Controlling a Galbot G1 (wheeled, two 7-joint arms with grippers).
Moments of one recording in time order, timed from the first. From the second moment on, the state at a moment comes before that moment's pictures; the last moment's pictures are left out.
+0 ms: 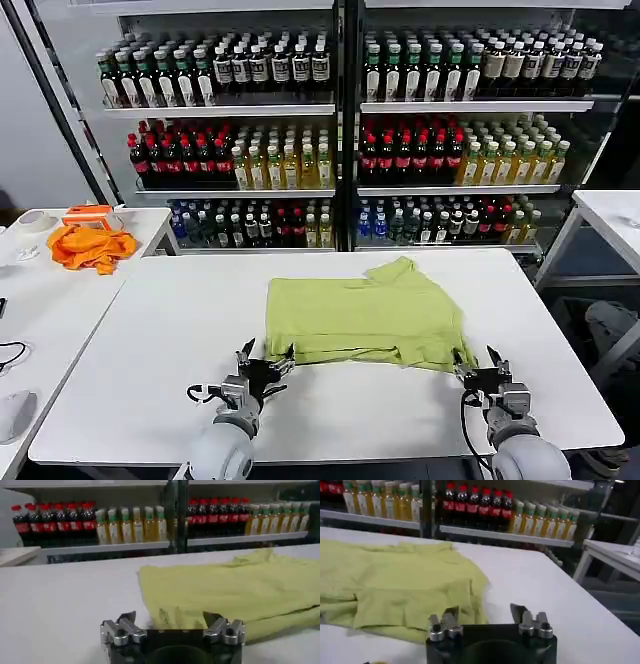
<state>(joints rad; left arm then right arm) 1.20 -1.29 -0.17 -1.79 -0.28 0.35 -0.24 -1.39 1.14 0.52 1.92 0.37 -0.44 0.22</state>
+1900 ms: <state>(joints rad) 1.43 -1.23 -0.25 -2.02 -0.38 0.38 -0.25 -1.67 1.06 0.61 2.13 0.48 -0.50 0.19</state>
